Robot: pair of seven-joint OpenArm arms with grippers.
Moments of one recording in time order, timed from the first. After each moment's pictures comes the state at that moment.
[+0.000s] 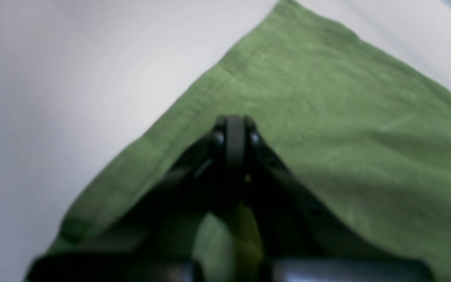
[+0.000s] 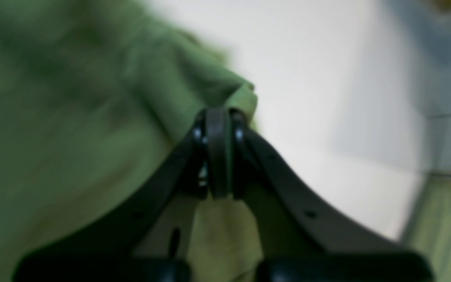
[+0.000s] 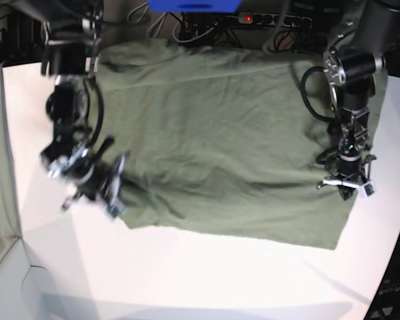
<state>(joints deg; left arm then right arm) -25.6 -15.2 -18.8 19.6 -10.5 -10.4 -18.3 7.4 6.5 1.9 88.2 -19.1 40.2 -37.5</state>
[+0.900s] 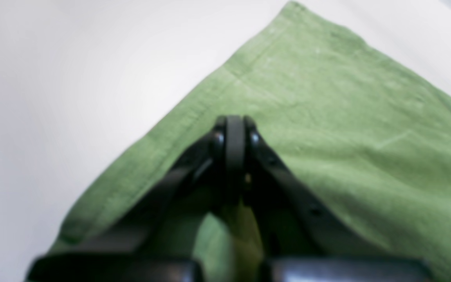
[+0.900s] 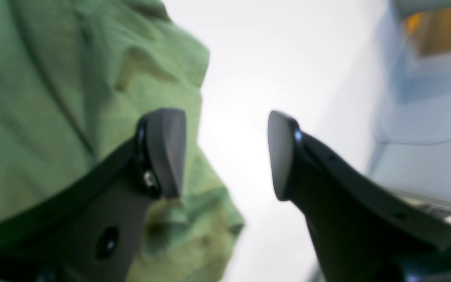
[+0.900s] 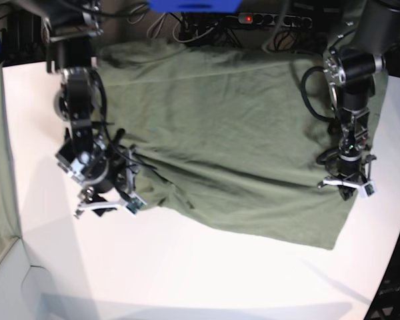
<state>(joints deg) -25.7 -15.2 -18.8 19.6 -10.5 -10.4 -18.0 11.4 4.8 -1.7 88.1 -27.1 40.4 -37.9</state>
